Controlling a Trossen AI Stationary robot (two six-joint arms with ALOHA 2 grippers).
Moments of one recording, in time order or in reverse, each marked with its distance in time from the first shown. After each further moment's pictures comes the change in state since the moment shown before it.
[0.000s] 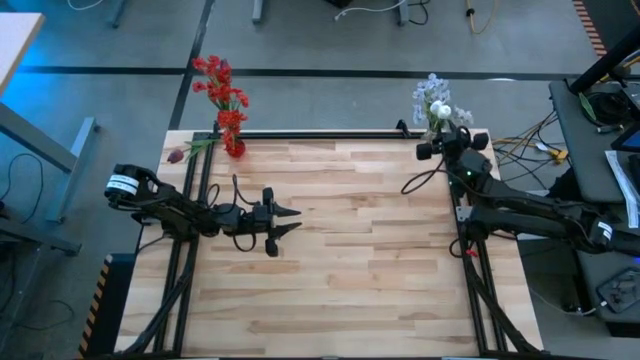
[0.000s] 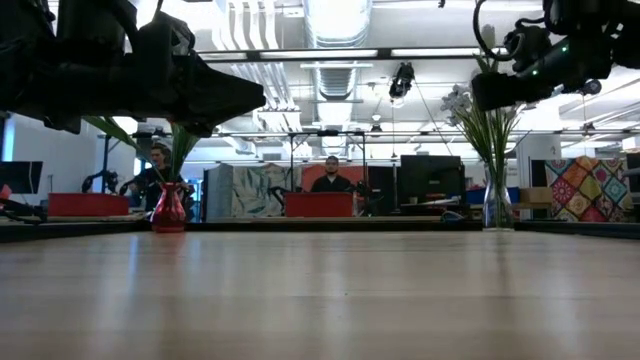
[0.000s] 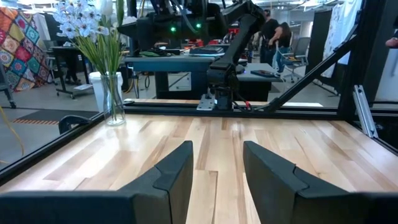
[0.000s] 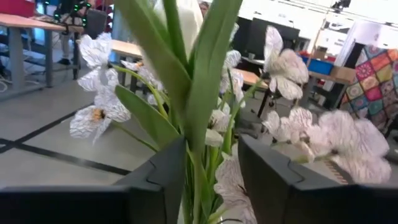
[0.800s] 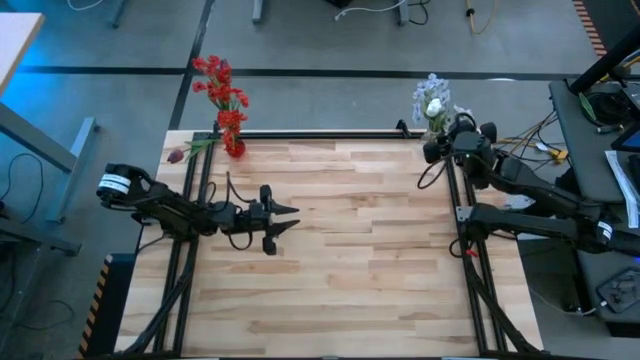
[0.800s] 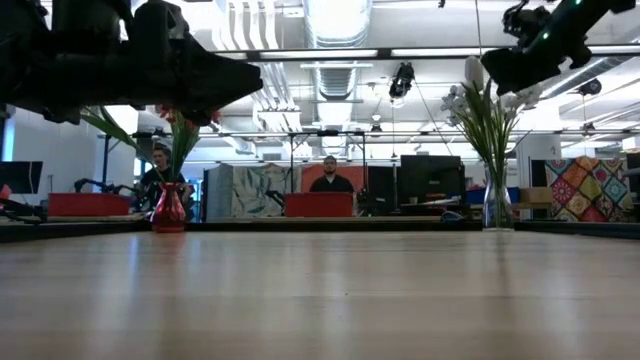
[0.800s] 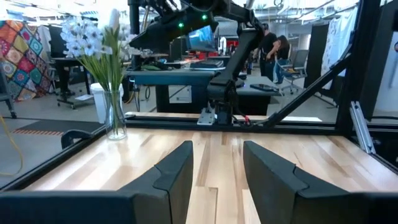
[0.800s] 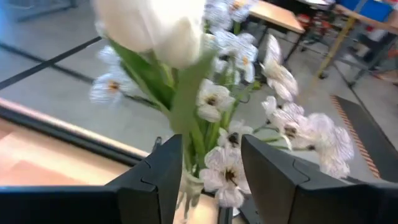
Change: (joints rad) left arm 0.000 -0.068 0.000 -0.017 0.000 0.008; right arm 0.002 0.006 0.411 -0.939 -0.117 0.350
